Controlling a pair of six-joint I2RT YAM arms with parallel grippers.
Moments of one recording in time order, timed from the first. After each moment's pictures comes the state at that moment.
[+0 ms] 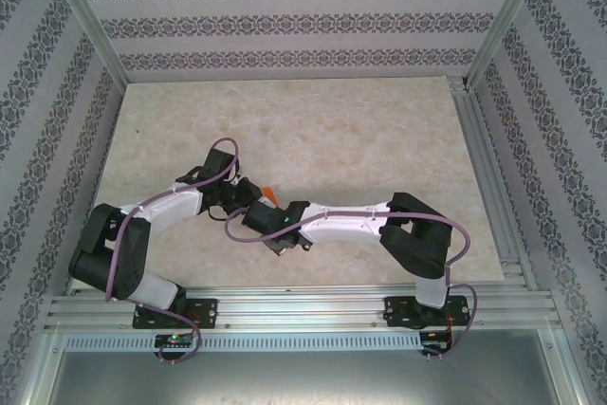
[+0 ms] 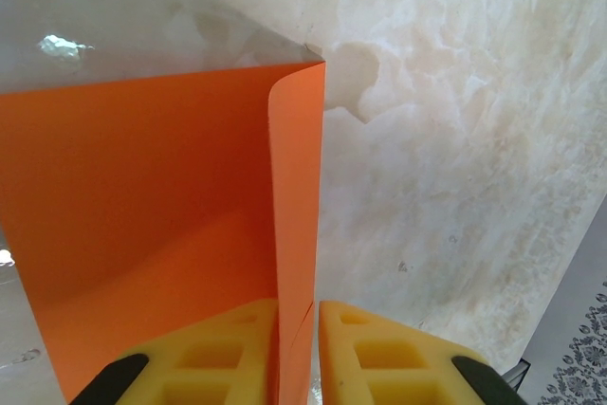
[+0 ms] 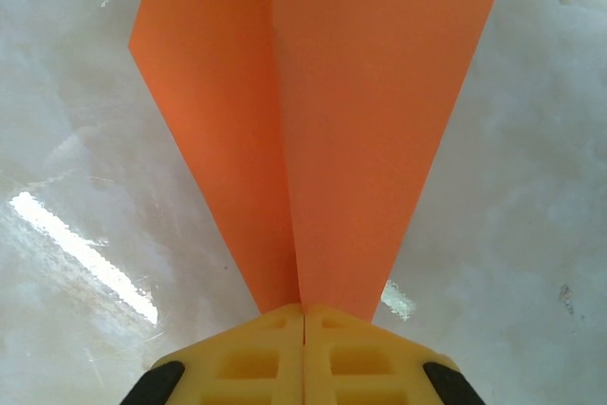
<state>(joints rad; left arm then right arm) -0.38 1.48 0.74 -0.28 0.46 -0.97 1.18 1.89 1.25 -0.62 0.29 0.29</state>
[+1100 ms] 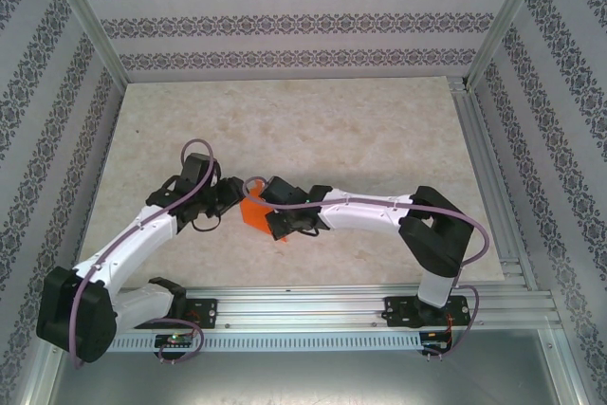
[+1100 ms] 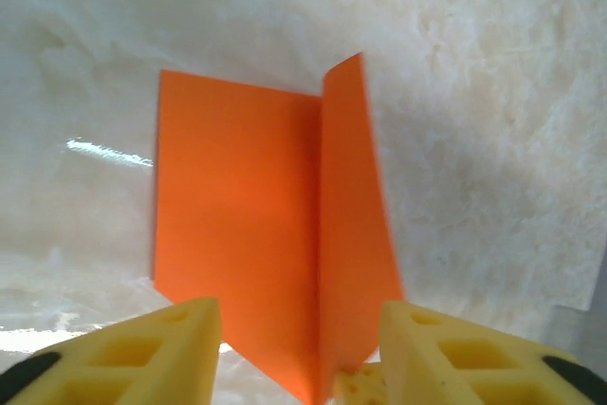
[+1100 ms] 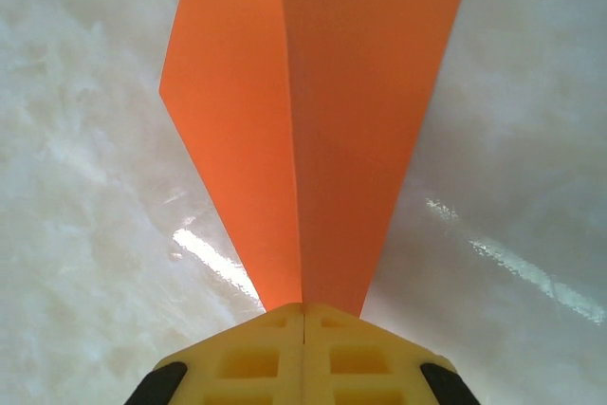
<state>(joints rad) -0.37 1.13 0.69 -0.47 0.23 -0.96 1.05 1.79 1.17 -0.47 0.02 0.50</state>
